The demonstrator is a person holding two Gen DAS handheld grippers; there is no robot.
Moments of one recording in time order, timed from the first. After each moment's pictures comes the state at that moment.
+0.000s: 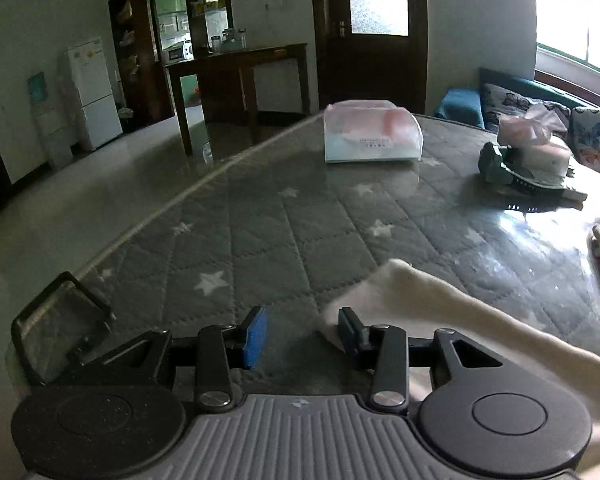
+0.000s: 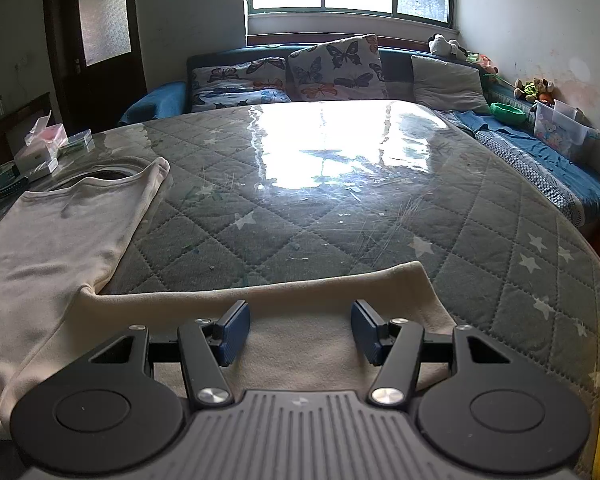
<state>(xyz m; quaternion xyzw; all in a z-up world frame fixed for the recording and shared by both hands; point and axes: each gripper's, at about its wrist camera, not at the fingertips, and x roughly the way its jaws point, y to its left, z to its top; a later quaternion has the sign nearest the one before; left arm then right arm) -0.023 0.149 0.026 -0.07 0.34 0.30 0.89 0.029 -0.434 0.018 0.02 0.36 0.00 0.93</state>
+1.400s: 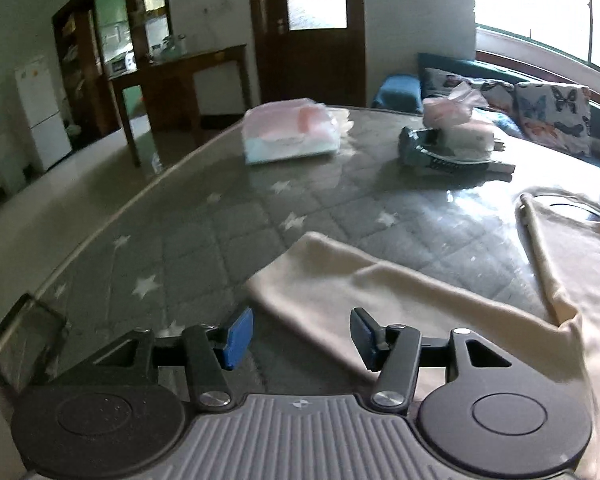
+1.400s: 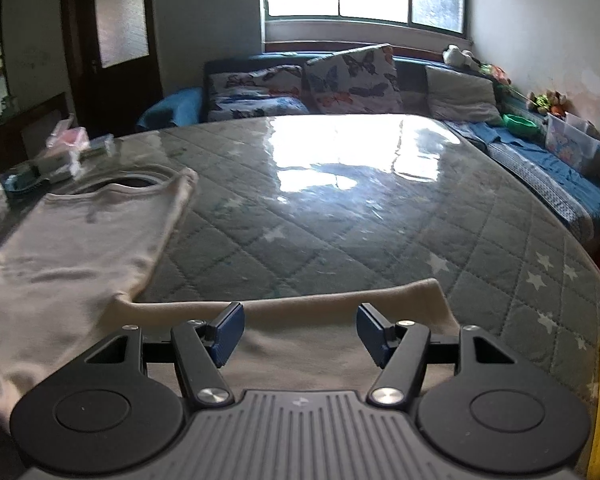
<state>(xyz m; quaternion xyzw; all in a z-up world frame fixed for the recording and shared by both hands) -0.017 0.114 0.028 -0.05 0.36 0.23 0.90 0.015 -0.417 0.040 0.01 0.34 0.03 0.94</state>
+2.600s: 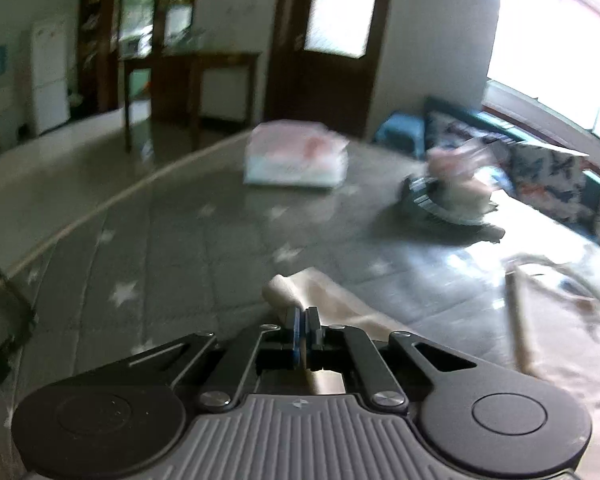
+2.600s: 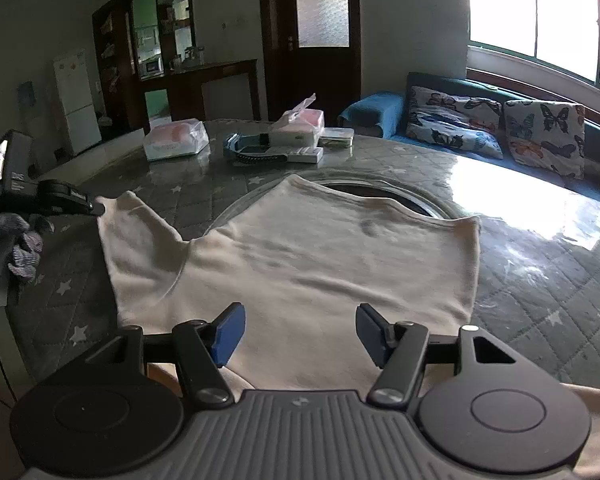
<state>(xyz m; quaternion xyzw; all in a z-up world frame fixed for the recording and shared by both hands) -0.015 0.122 0.048 -0.13 0.29 0.20 0.93 -0.008 -0.261 0.076 -0.07 0.32 0.29 0.90</state>
